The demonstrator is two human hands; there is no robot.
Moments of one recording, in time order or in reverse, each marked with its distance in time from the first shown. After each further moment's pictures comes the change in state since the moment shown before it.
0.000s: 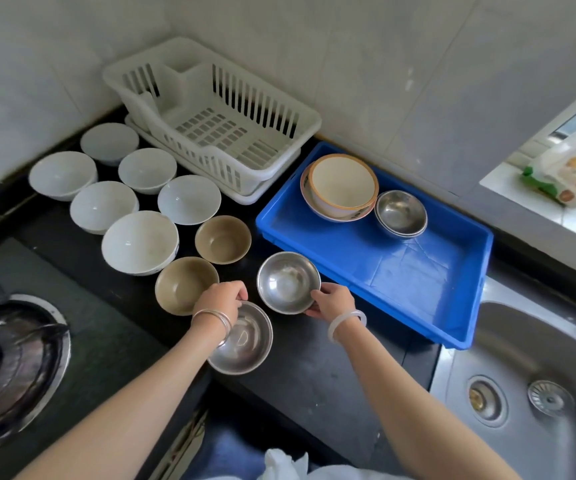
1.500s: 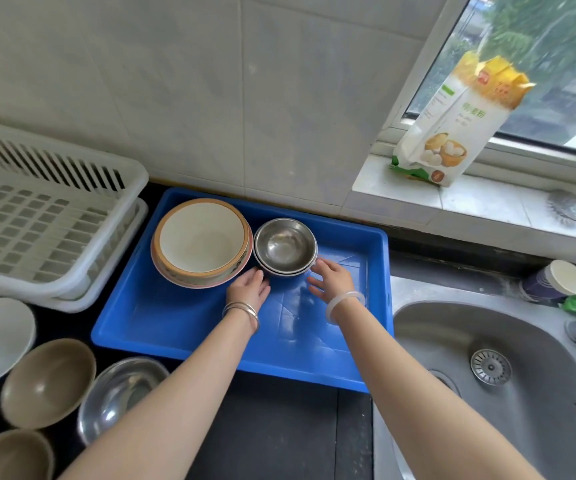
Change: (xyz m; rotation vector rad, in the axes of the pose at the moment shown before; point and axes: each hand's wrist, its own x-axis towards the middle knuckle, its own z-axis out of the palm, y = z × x) left_hand 0.146 0.262 0.091 -1.392 -0.220 -0.249; right_hand 0.135 -0.051 -0.186 0.560 0.270 -0.018
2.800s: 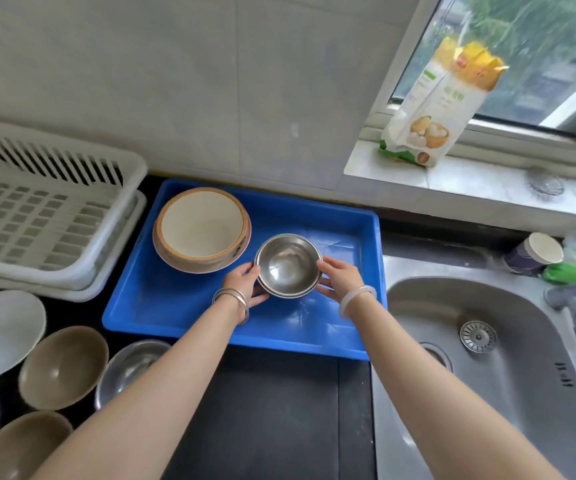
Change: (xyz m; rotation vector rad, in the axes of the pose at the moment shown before) left_hand -0.025 0.016 -0.021 0.336 -0.120 -0.109; right_hand -0.043 0.004 -0.022 -0.029 -0.059 0.041
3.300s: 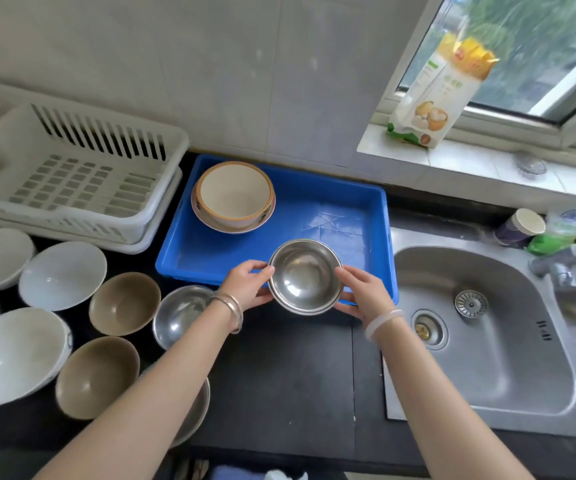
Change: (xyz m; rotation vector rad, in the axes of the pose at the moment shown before) left_hand -0.107 -0.024 -0.069 0.158 -0.103 0.105; right_hand -0.133 0.054 0.001 -0.022 -0.015 -0.075
